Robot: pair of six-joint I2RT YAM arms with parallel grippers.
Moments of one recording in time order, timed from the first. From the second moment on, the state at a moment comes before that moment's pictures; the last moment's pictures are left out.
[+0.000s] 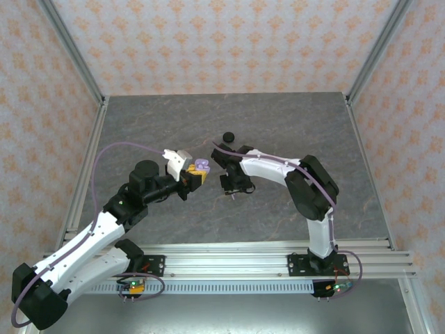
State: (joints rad) left arm -0.55 0.82 0.61 -0.10 0.31 -0.17; right arm 0.79 1.97 1.38 -0.87 -0.04 0.56
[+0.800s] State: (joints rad) left arm -0.55 0.88 0.61 -0.09 0.31 -0.20; right arm 0.75 1.94 1.31 -0.79 -0.09 0.61
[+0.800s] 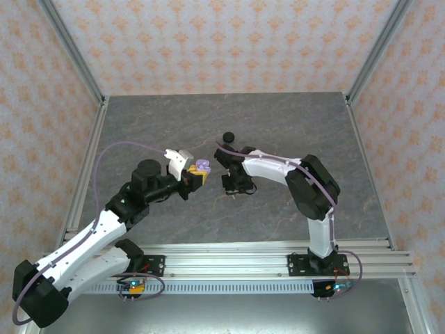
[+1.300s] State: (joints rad) left arm -0.56 1.12 0.54 0.18 0.23 -0.31; right arm 0.60 1.66 1.09 -0.57 -0.21 0.68
